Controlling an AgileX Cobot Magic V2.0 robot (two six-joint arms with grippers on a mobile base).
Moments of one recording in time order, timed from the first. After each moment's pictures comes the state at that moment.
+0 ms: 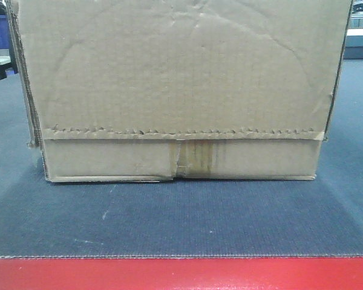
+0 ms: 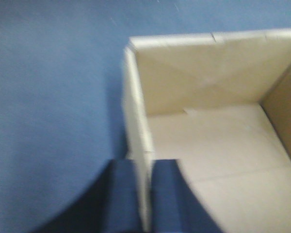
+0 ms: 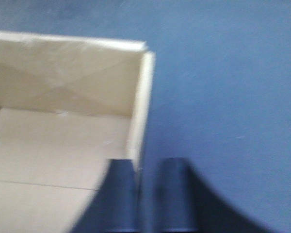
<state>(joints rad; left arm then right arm) -0.37 1.33 -1.64 0.28 0.96 -0.32 0.36 1.40 -1.67 -0.17 0.99 0.22</state>
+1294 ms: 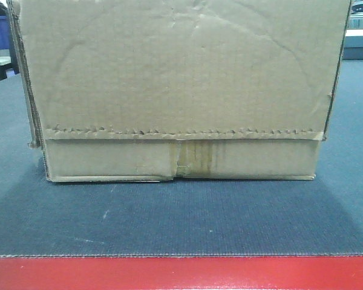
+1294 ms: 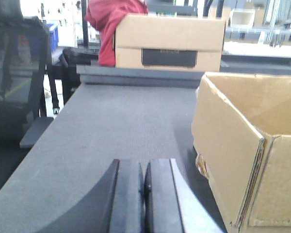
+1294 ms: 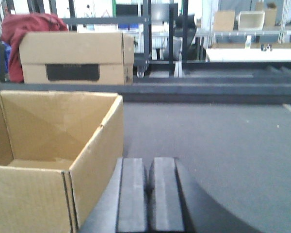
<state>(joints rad) -0.16 0.02 -0.52 0.34 0.62 -0.31 0.26 0.17 -0.59 -0.20 0.50 0.23</state>
